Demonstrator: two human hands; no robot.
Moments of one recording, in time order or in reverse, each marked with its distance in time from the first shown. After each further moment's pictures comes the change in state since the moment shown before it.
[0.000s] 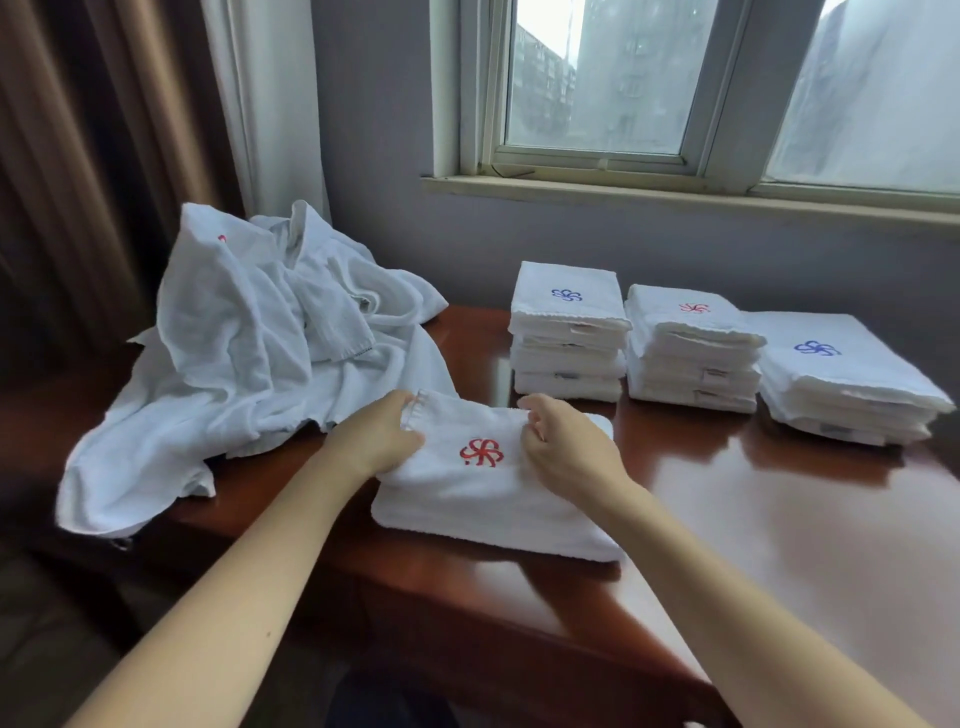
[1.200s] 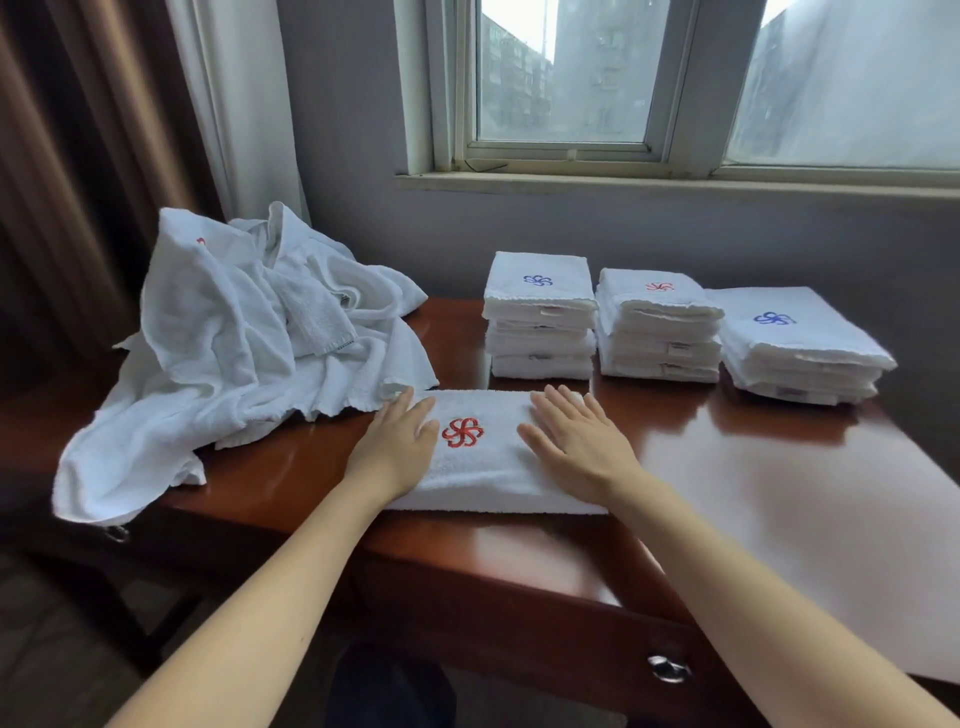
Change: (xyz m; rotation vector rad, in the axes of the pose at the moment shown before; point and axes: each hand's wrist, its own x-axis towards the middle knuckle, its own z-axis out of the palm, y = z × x) left_hand -0.009 0.002 0.061 0.026 0.084 0.152; right_hand -0.024 0.058 -0.001 -0.178 -0.096 -0.112
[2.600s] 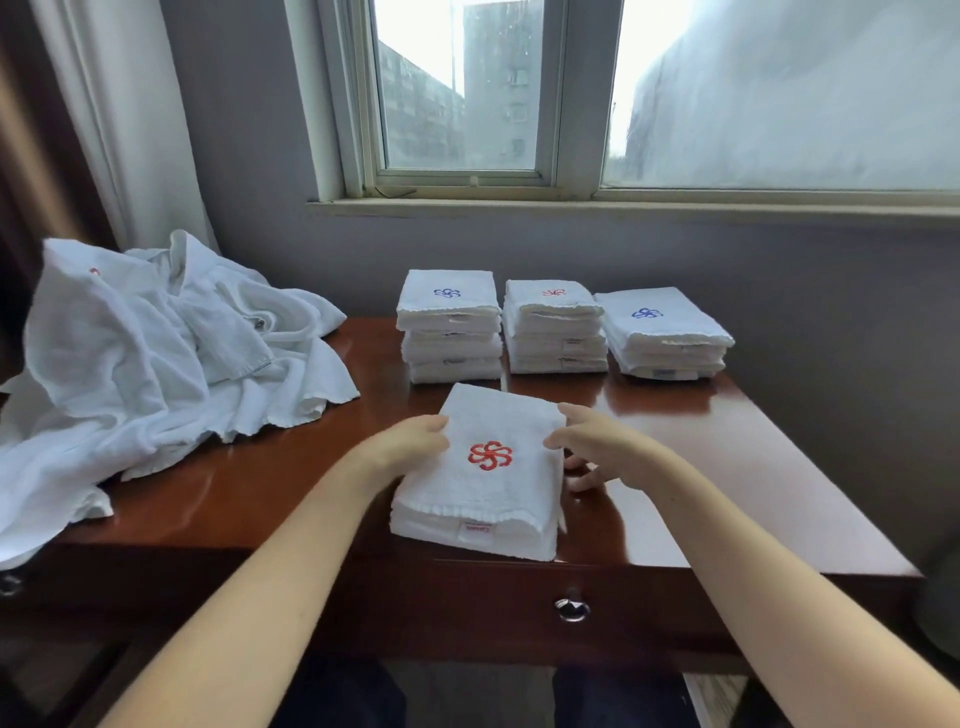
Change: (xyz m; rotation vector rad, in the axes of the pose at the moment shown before) left_hand -0.032 0.115 -0.004 -0.283 -0.452 0.023; right_hand -0.082 0.034 -0.077 0.757 -0.119 0.590
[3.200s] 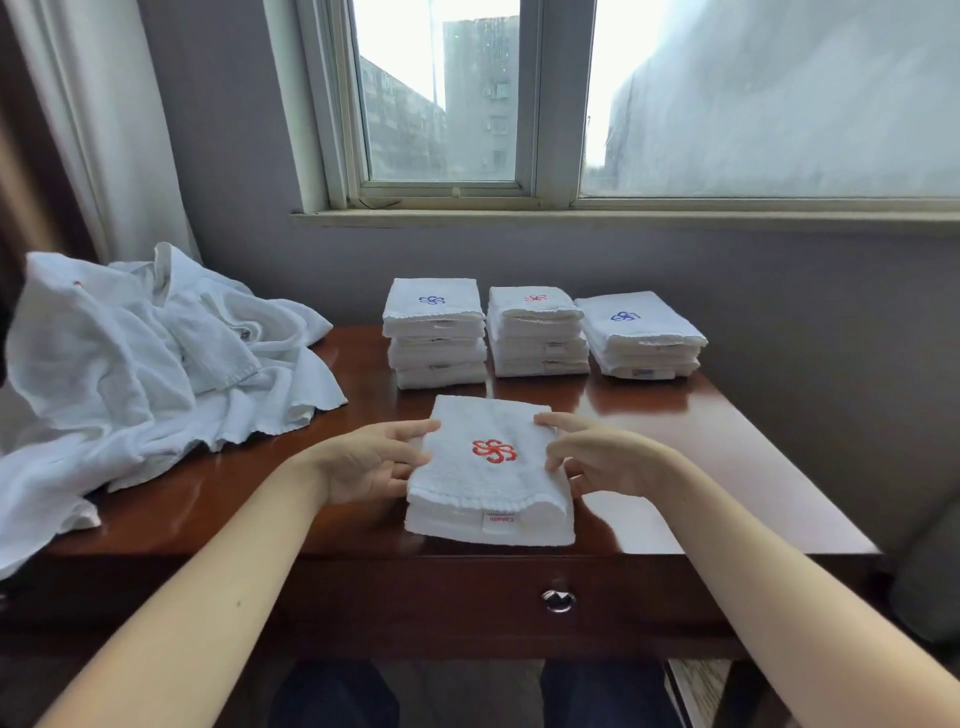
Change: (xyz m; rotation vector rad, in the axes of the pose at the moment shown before) left_hand -0.005 -0.038 -0.022 -0.775 -0.410 0.076; right_hand -0.022 0.011 -0.011 0.238 -0.212 0.003
